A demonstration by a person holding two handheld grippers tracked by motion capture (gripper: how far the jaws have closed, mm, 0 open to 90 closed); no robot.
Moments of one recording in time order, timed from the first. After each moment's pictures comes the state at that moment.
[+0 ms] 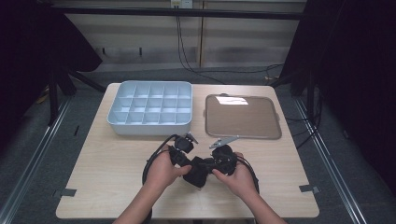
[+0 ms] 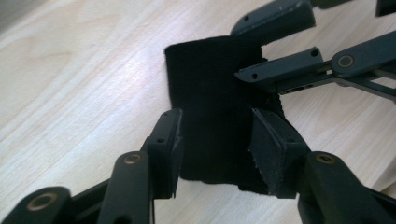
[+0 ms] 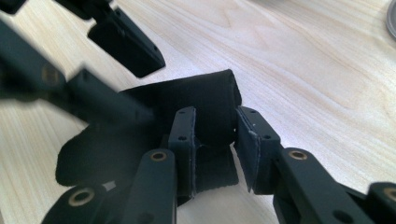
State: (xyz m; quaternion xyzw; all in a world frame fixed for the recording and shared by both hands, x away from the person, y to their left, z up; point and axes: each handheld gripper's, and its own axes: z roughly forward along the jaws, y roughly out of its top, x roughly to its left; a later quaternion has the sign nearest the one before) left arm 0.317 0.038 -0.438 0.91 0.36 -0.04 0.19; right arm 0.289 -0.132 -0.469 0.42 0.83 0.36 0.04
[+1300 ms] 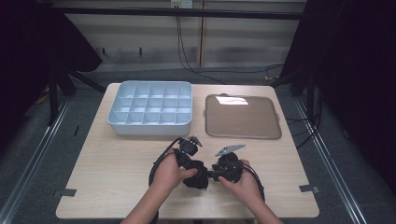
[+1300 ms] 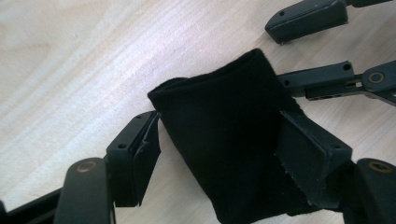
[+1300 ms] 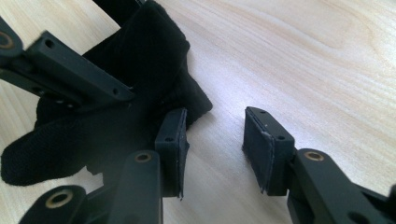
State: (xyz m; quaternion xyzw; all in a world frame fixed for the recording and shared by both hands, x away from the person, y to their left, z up) left arm 0.318 0.029 -0.454 0.91 0.38 -0.04 0.17; right arm 0.275 -0.149 -0.491 0.43 0.84 0.33 0.05
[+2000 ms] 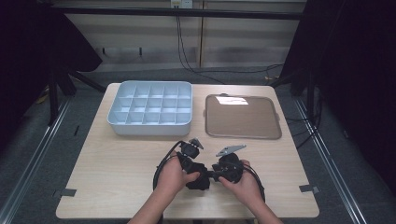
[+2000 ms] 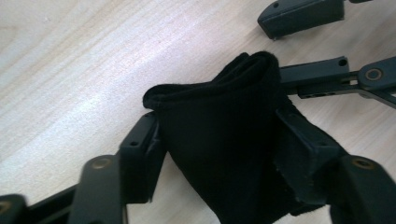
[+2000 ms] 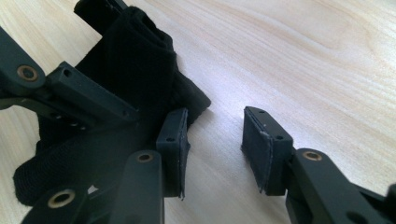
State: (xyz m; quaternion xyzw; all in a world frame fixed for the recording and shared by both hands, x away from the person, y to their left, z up) left arm 0.311 0.024 -0.460 0.90 0.39 -0.05 0.18; right arm 0.274 -0.150 -0.492 0.43 0.83 0.34 0.05
